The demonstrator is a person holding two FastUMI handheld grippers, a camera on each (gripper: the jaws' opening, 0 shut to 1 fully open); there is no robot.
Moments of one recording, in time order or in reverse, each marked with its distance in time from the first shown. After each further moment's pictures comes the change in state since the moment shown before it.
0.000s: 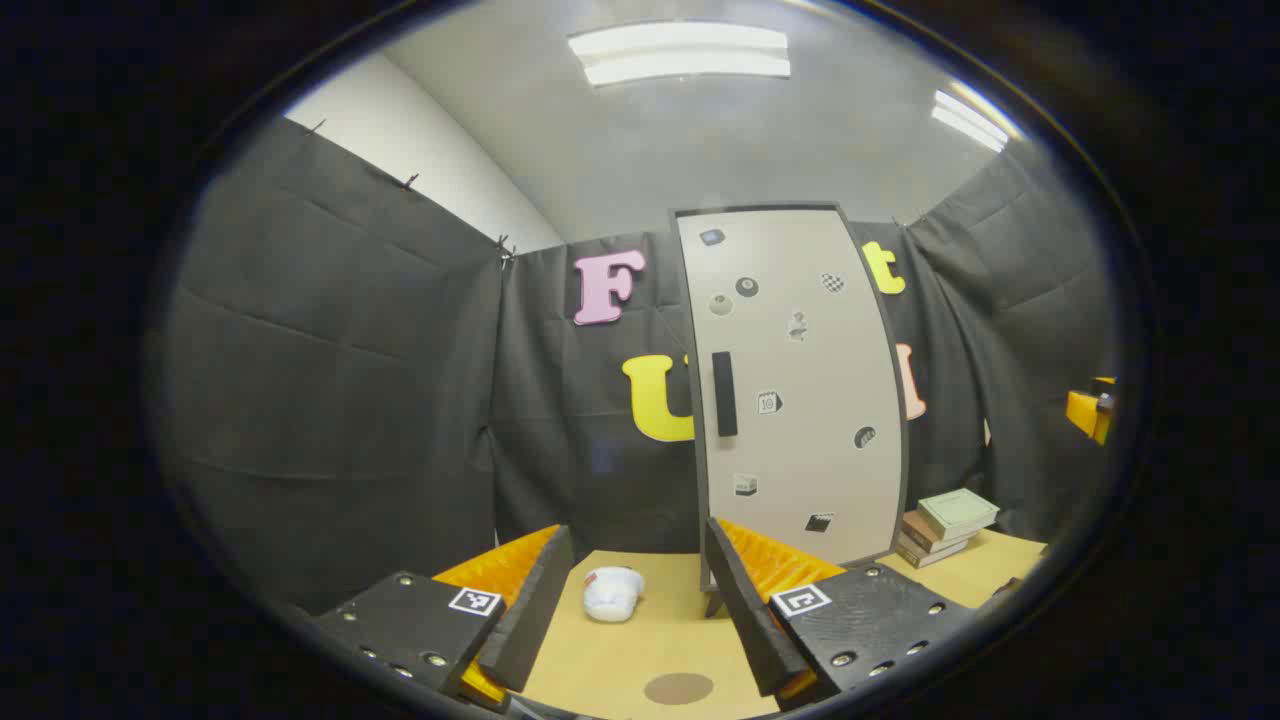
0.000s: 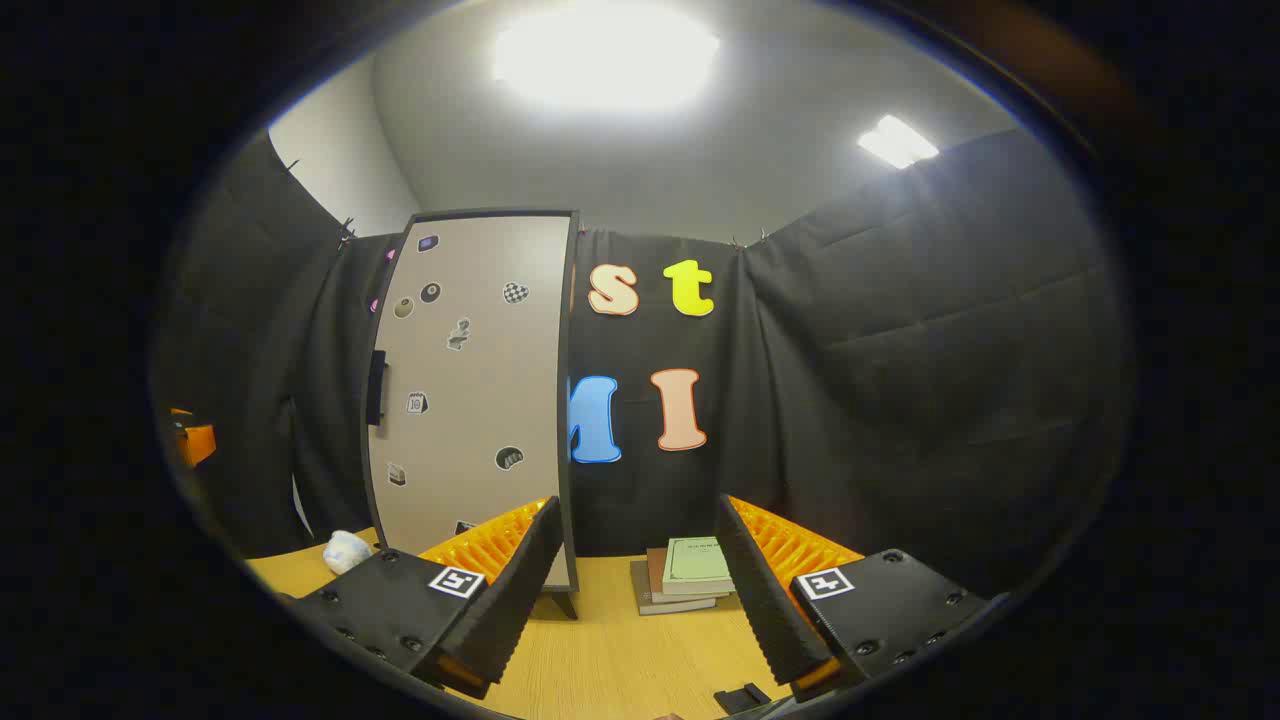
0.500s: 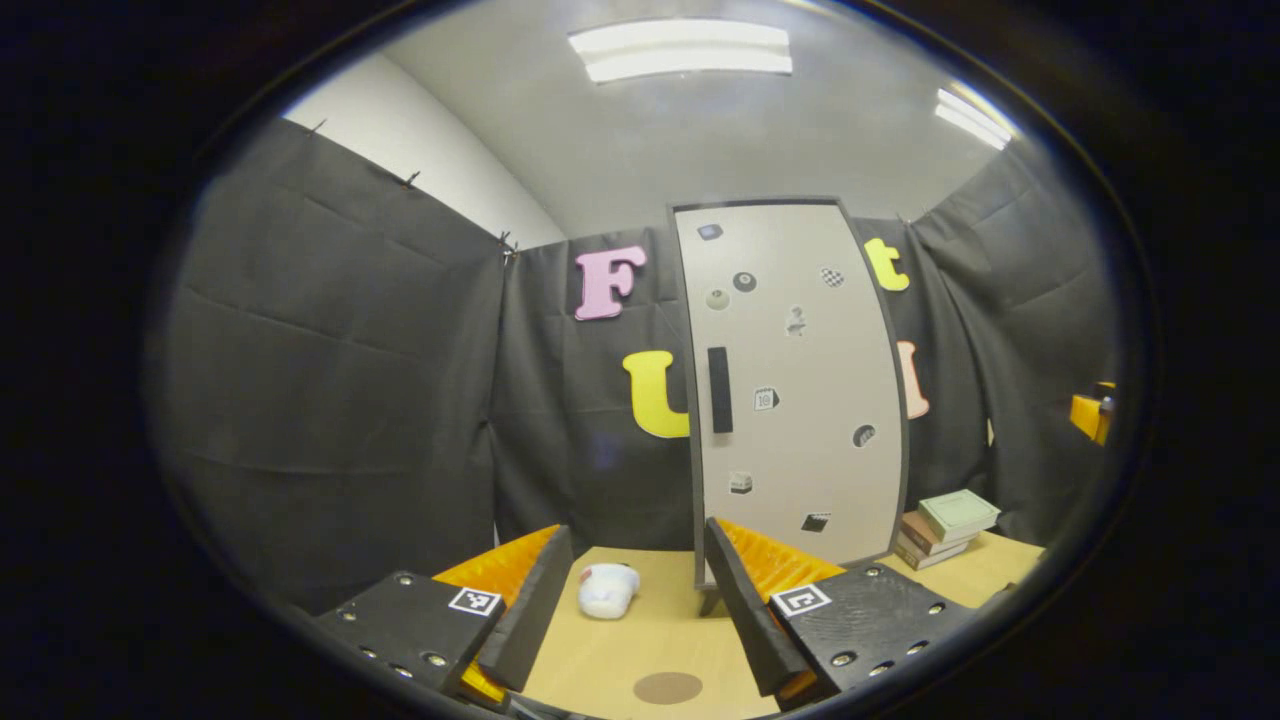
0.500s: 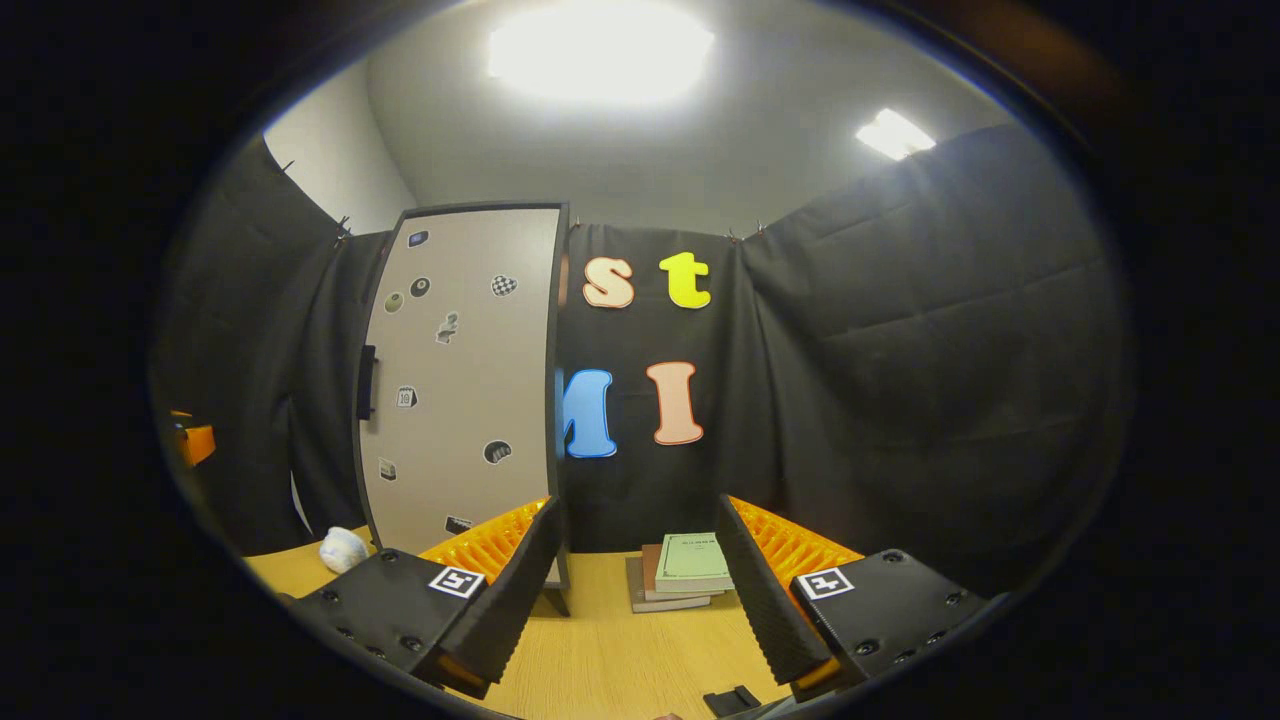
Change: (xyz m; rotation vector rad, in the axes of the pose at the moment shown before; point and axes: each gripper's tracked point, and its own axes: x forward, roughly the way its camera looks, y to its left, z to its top) left arm 0.003 -0.018 -0.002 0.000 0.008 0.016; right arm 0.011 -0.019 -0.006 0.008 0.014 0.007
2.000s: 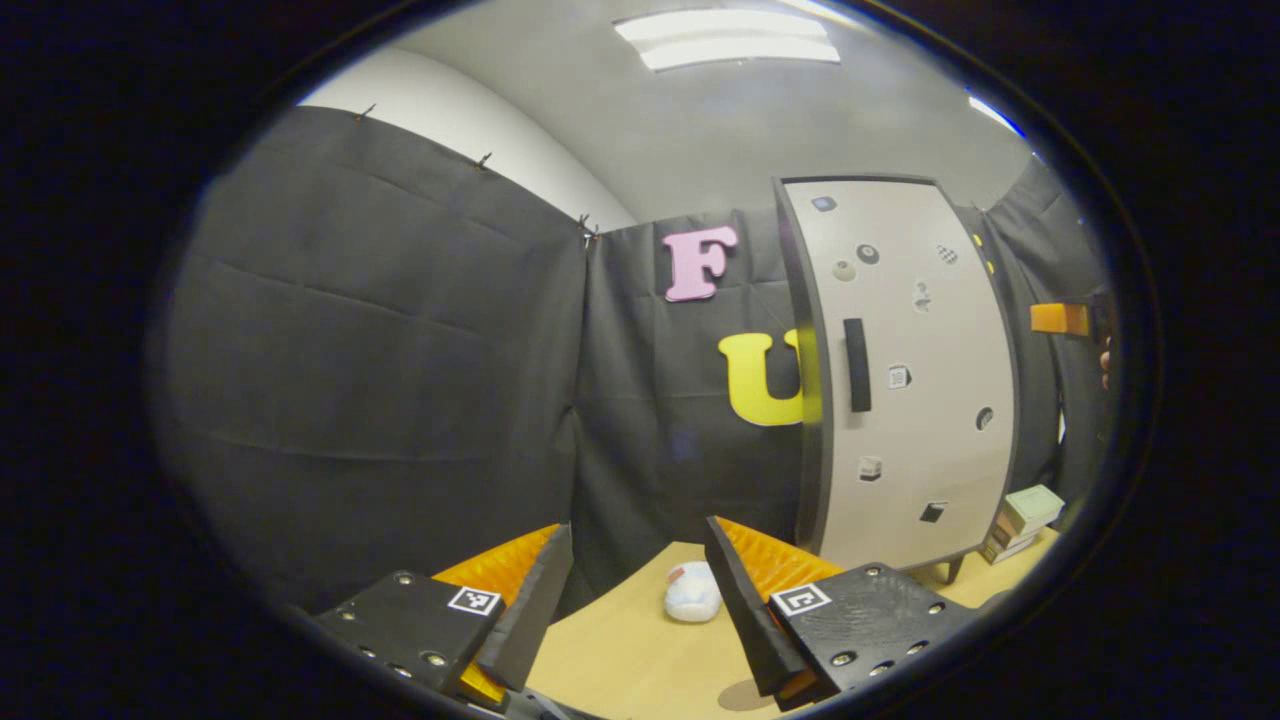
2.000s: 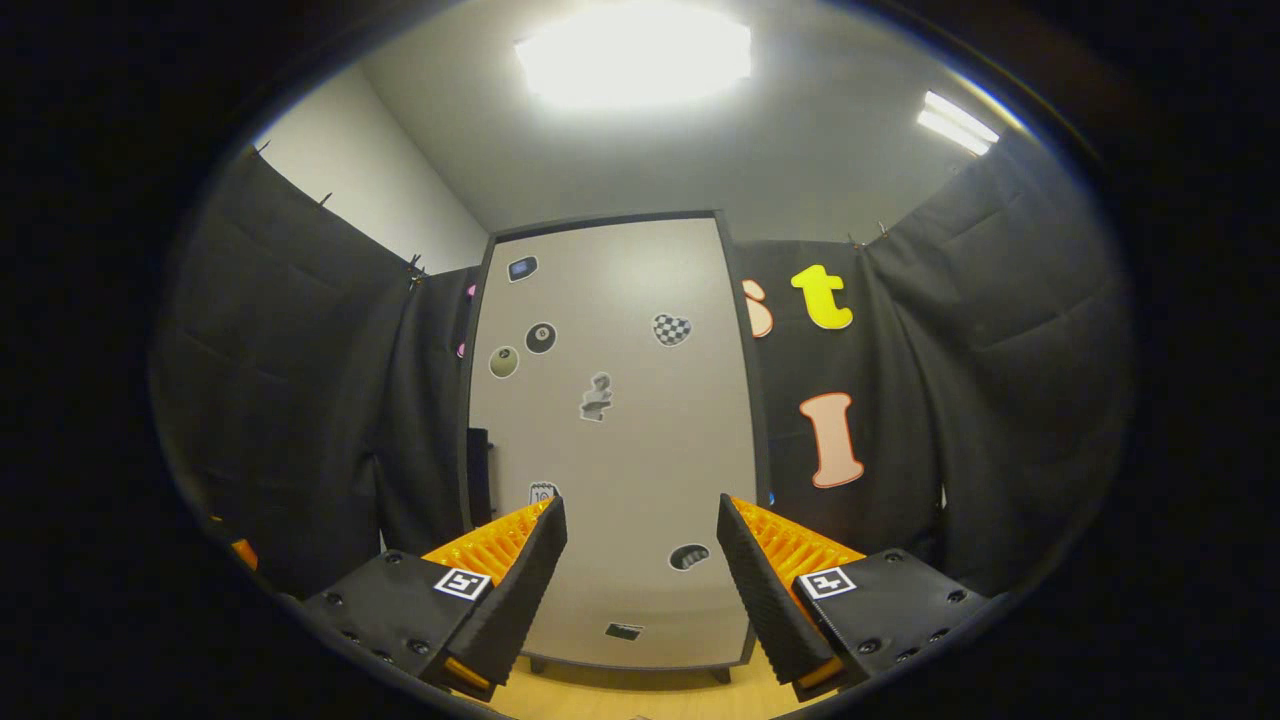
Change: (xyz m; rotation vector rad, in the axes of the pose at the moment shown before) left arm 0.047 0.156 -0.052 -0.016 0.036 0.237; right arm 0.132 0.240 0.086 0.080 -0.081 0.304
